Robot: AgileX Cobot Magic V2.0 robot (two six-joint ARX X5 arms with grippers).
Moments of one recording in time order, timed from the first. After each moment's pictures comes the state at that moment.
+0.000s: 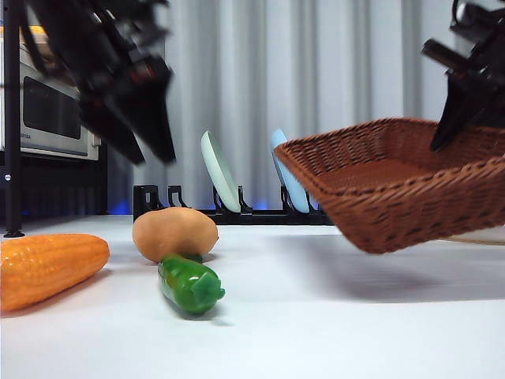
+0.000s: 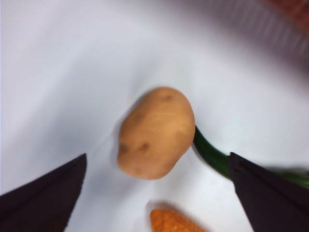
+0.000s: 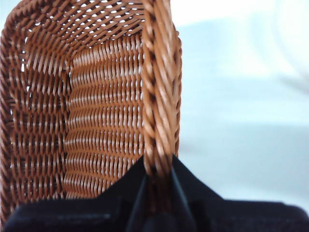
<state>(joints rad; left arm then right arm) -0.41 1.61 1.31 -0.75 0.19 0.45 0.03 1.42 1.07 -0.51 -0.41 0.08</state>
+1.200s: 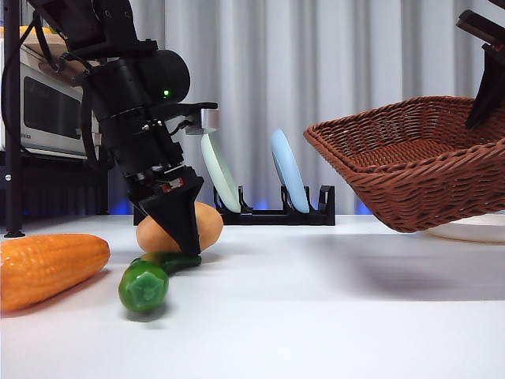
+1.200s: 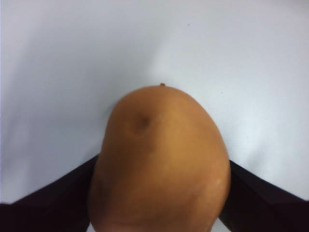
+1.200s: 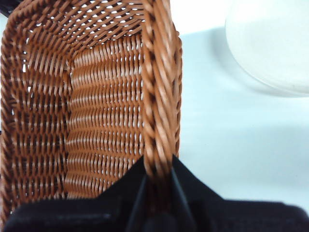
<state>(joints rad) -0.46 1.87 1.32 -0.60 0.18 0.59 -0.05 1.33 1.07 -0.58 -0.41 0.07</state>
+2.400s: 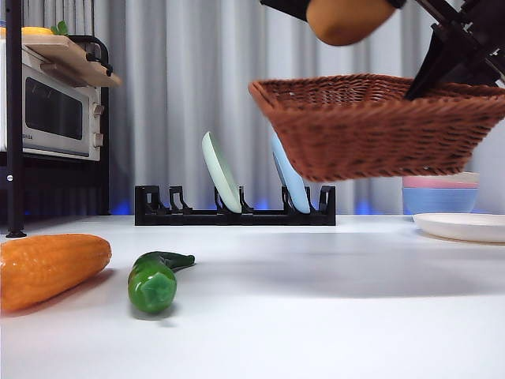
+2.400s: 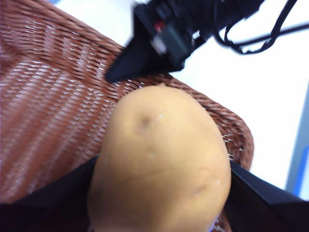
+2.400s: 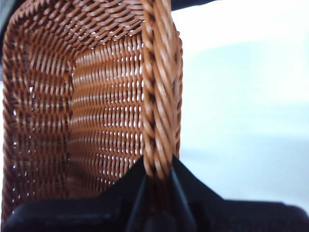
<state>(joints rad) -0.92 1.73 1.73 -0.71 0.06 0.07 0.08 1.35 1.07 -0.42 -0.55 0.23</state>
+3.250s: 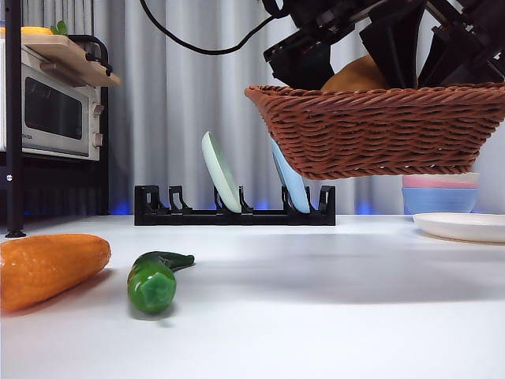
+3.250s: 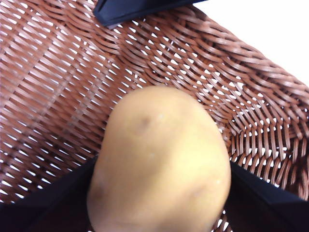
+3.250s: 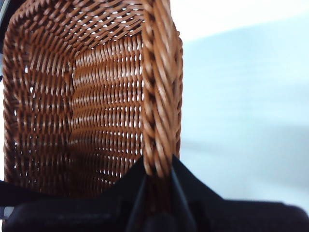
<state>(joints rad) -0.95 1.87 1.73 -0.75 0.01 0.00 0.09 1.35 1.07 -0.48 -0.57 0.24</state>
